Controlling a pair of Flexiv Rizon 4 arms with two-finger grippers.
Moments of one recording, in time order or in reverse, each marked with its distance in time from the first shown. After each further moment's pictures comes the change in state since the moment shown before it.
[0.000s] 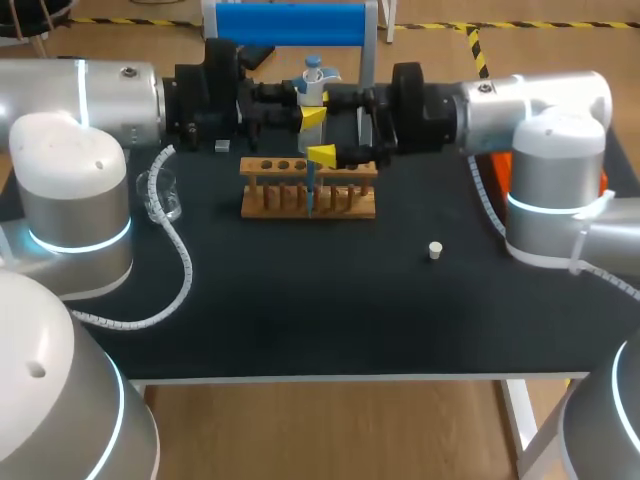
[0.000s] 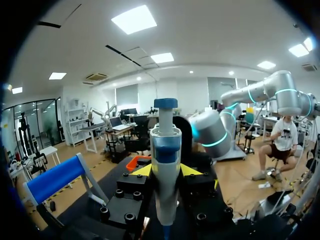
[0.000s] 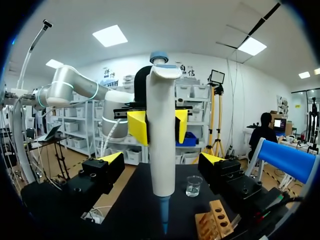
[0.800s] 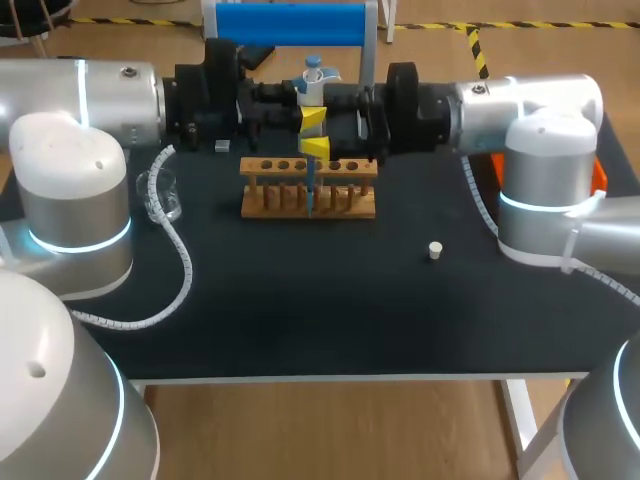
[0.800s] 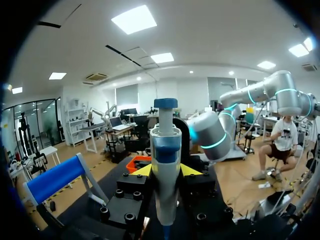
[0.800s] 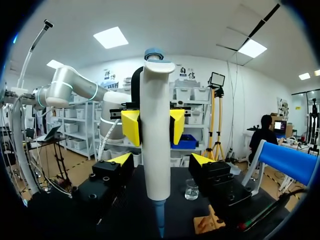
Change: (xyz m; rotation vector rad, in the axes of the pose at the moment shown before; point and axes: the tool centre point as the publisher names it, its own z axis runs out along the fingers) left arm 0.000 0.000 0.000 0.000 0.000 0.000; right arm -0.005 0.000 0.006 -0.022 0.004 -0.010
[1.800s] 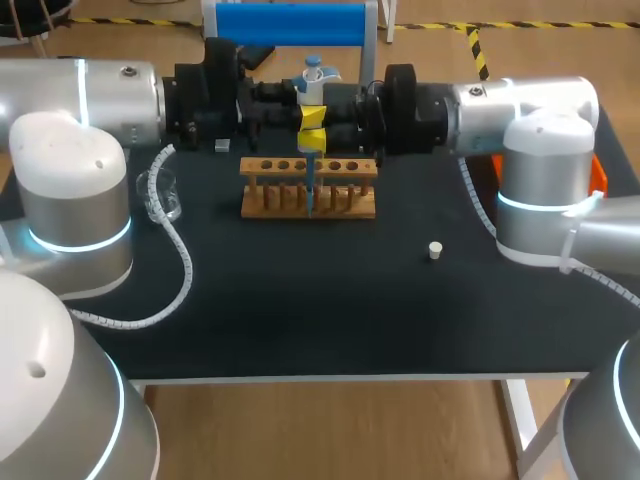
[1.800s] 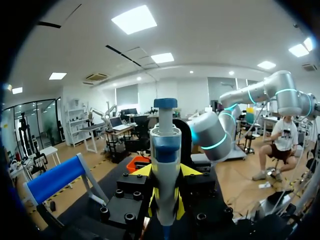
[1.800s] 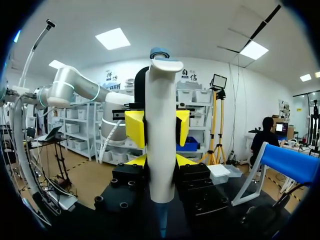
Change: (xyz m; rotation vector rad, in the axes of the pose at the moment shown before) left arm -0.001 0.000 0.000 0.000 -0.001 0.000; right arm 0.004 0.002 0.004 -0.018 0.015 -0.010
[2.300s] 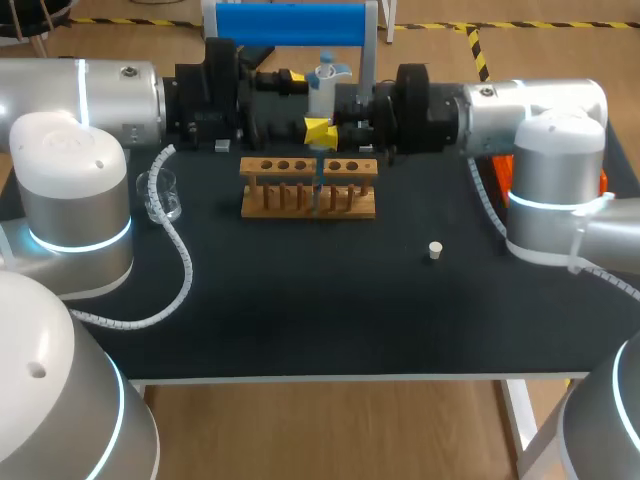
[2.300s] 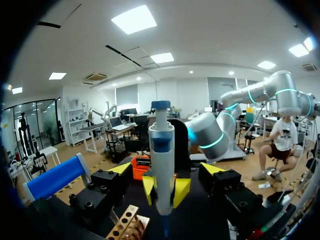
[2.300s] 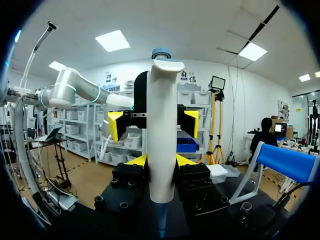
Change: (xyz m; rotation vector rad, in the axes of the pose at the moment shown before) left arm 0.001 0.000 0.000 -0.001 0.001 0.000; right arm -0.004 -0.001 -0.020 -0.015 -0.005 0.002
